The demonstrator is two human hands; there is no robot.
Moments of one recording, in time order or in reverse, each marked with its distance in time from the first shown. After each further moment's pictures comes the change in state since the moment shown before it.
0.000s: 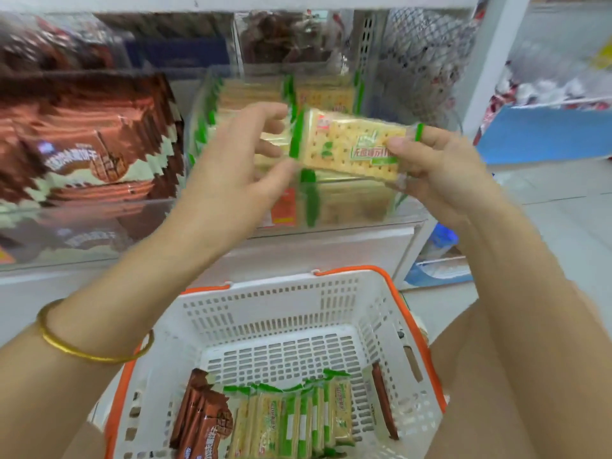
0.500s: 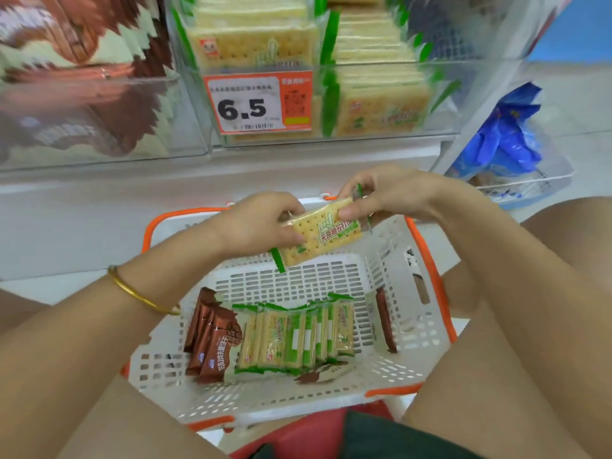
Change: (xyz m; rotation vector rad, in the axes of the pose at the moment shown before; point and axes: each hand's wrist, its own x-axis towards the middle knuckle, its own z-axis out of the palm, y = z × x) left_hand -0.077 -0.075 0.060 0.132 -0.766 -0.453; right_hand -0.023 0.102 0.028 -0.567 -0.652 0.474
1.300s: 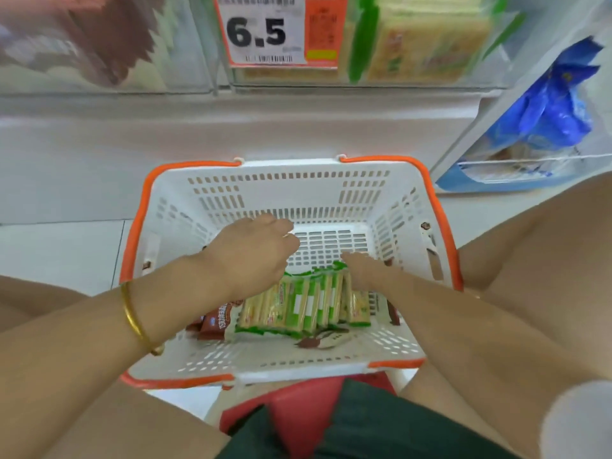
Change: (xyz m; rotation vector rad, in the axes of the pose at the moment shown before) left_hand -0.029 -0.046 0.067 0.786 -0.088 0.208; right_hand 0.088 0.197 0.120 -0.750 -0.176 0.347
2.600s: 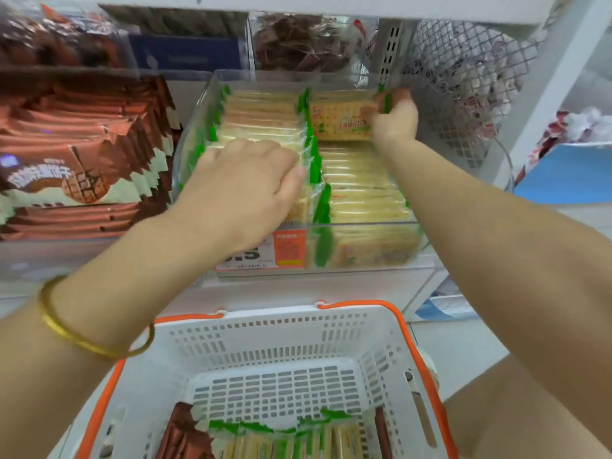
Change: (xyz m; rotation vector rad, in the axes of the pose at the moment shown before) left_hand 0.051 -0.072 -0.218 -0.161 0.659 -0.337; right_hand -0.110 -0.028 -0.412 1.003 1.354 -0.215
